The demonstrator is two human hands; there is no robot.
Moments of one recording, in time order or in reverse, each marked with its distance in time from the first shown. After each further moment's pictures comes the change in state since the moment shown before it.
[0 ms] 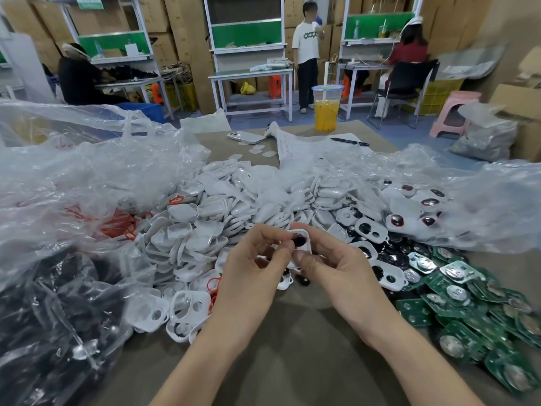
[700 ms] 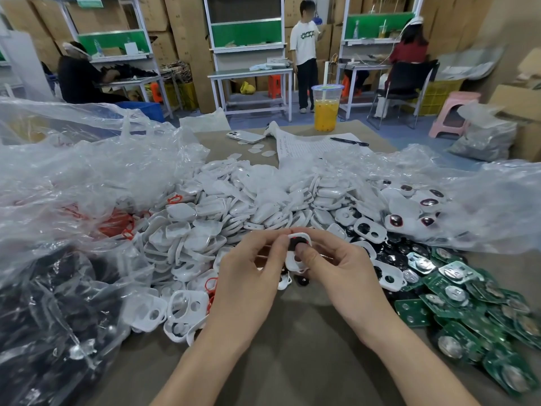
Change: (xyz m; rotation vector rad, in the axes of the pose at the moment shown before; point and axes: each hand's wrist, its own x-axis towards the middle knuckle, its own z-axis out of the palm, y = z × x) left_hand -0.001 -0.006 0.001 0.097 0.072 0.047; right_hand -0.002 -0.003 0.001 -0.067 0.083 -0.038
